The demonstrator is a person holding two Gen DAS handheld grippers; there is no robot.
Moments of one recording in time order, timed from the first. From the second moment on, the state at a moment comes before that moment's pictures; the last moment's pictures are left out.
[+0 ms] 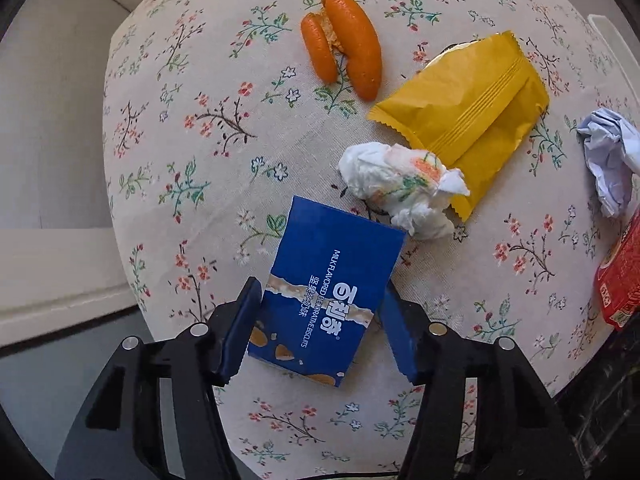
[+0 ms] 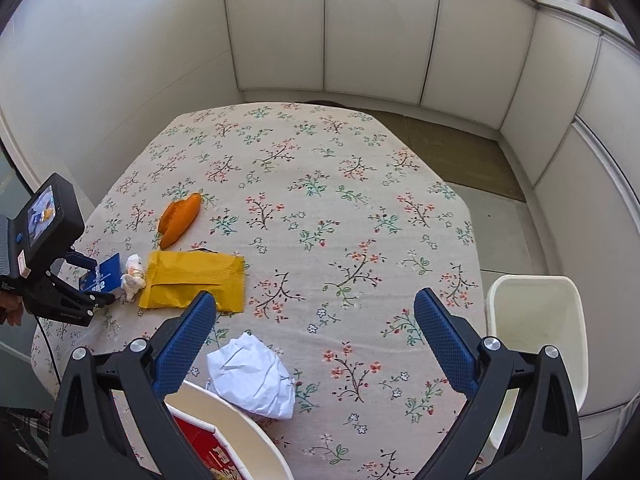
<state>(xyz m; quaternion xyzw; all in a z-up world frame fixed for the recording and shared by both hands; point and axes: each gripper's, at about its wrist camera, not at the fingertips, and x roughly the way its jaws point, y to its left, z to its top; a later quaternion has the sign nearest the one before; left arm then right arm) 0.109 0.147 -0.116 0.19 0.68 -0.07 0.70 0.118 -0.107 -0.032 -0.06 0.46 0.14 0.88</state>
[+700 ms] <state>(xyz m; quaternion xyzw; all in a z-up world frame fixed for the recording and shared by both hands) 0.040 0.167 0.045 0.02 0.45 0.25 0.86 0.150 0.070 -0.083 -0.15 0.53 0.36 0.75</state>
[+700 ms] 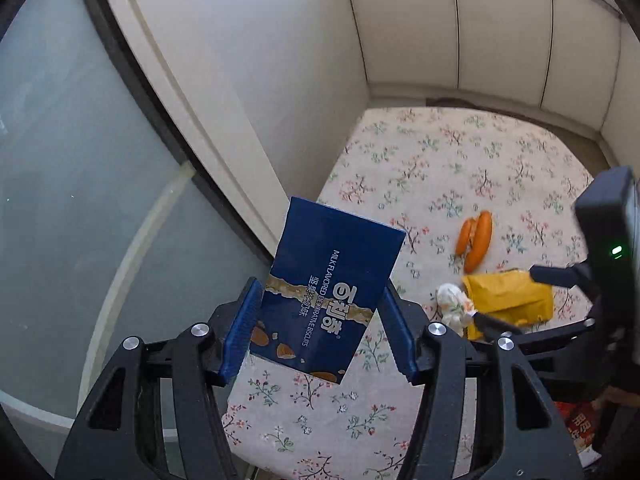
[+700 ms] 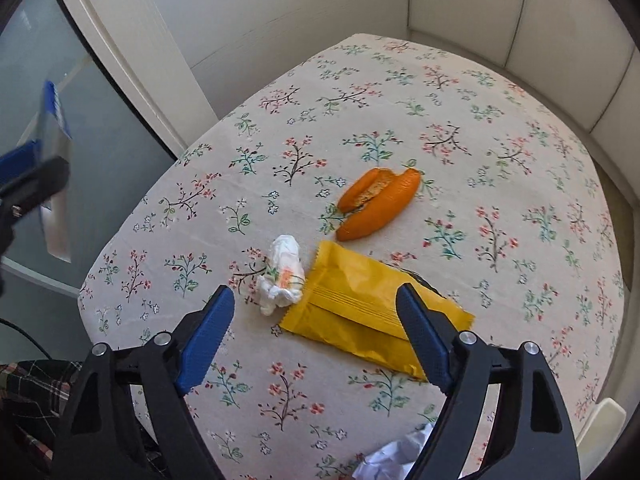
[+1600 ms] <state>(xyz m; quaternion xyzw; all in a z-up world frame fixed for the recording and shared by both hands) 0.042 0.187 0.054 -0.06 0.44 0.24 0.86 0.154 0.104 -0.124 -0.16 0.58 0.35 0.72</state>
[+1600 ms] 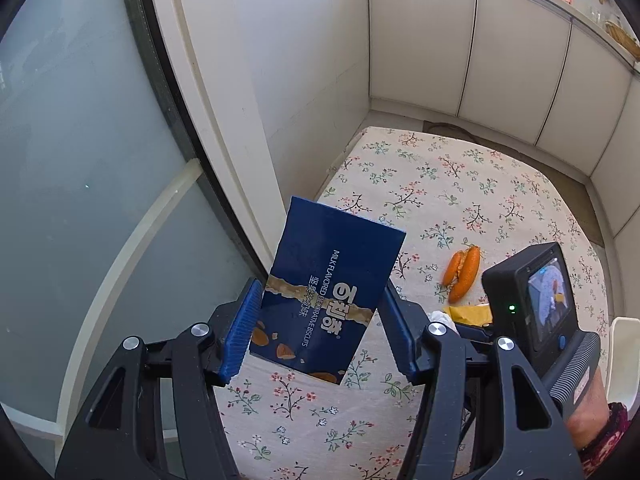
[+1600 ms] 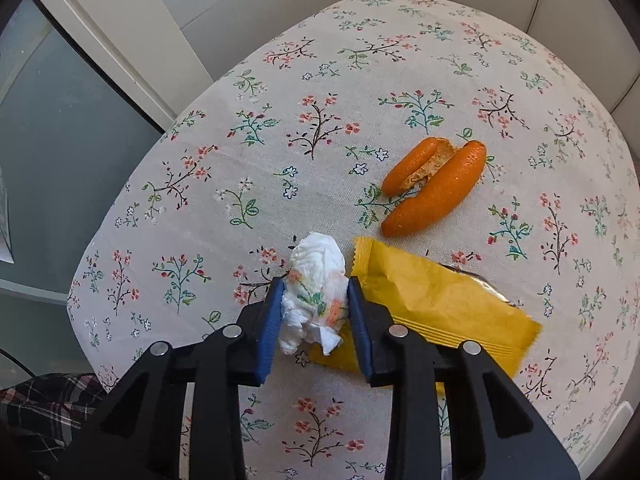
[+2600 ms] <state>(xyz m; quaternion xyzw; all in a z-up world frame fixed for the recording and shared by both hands) 0.061 0.081 0.065 -0.04 0.37 0.11 0.92 0.133 -0.074 0.008 -0.05 0.43 0.23 0.87</state>
